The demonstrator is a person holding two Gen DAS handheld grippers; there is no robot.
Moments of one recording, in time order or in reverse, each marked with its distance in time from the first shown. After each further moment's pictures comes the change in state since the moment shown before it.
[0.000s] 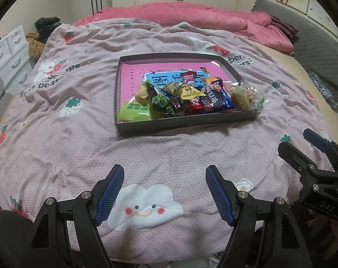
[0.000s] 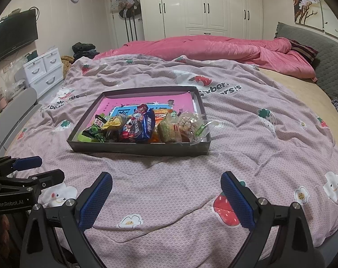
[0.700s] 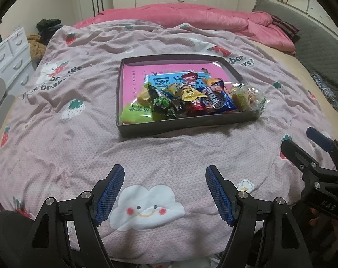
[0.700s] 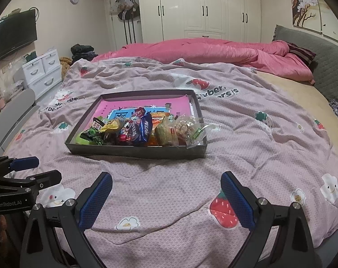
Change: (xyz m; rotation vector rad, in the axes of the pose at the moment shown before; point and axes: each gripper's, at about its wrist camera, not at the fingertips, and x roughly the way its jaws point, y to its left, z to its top) left arm -0.001 -0.003 0.000 0.003 -0.001 0.023; right arm -0.002 -0.001 0.002 -0.008 -0.018 -0.017
